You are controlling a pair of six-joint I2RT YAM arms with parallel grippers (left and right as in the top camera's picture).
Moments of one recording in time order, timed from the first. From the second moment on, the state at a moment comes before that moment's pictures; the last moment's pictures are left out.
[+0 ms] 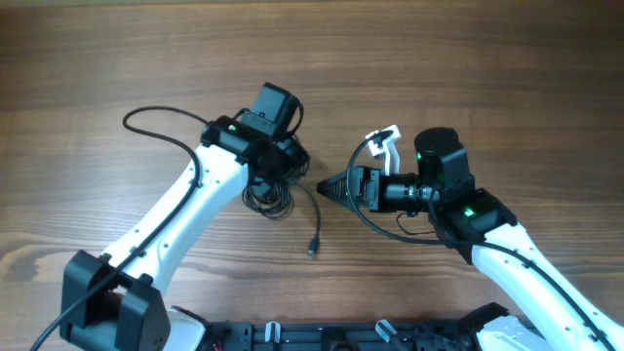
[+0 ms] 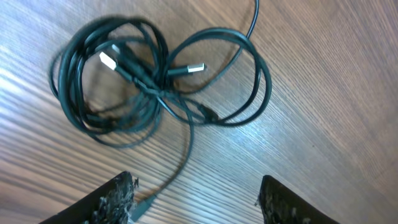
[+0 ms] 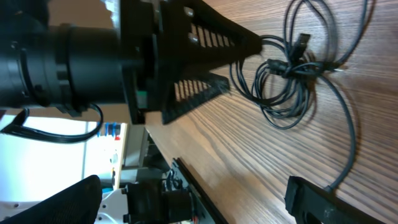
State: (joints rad) left arm -0.47 1.58 1.23 -0.93 0.06 -1.15; right arm 0.43 1.19 0.70 -0.14 -0.82 0.75
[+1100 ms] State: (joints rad) left arm -0.11 1.54 1.19 -1.08 -0.02 -0.97; right arm 0.72 1.63 1.26 -0.54 -0.31 0.72
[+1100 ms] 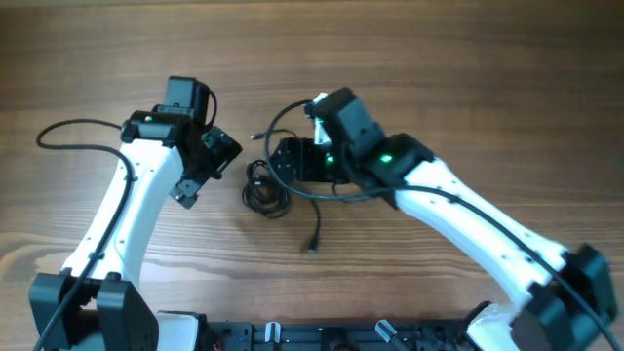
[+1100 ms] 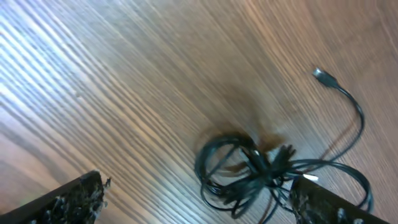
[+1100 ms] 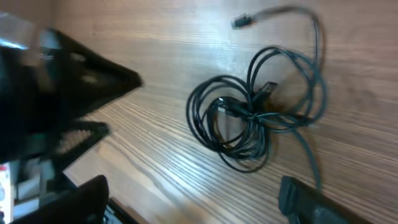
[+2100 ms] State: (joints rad) left arm -0.05 1.54 1.18 -1.10 -0.02 -0.97; right arm 0.80 1.95 1.25 -0.31 -0.26 0.75
